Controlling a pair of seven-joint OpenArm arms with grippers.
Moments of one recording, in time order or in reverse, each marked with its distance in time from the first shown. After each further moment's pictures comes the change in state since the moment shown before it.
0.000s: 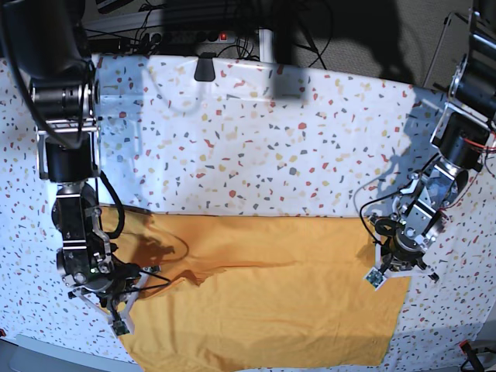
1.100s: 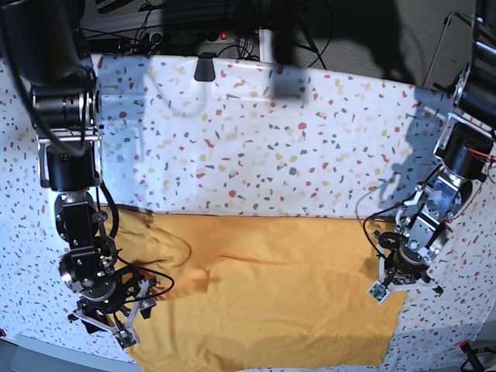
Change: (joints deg) left arm -2.5 -0.3 0.0 0.0 0.9 0.0 0.8; right arm 1.9 -0.6 0.0 -4.4 -13.4 0.0 16.7
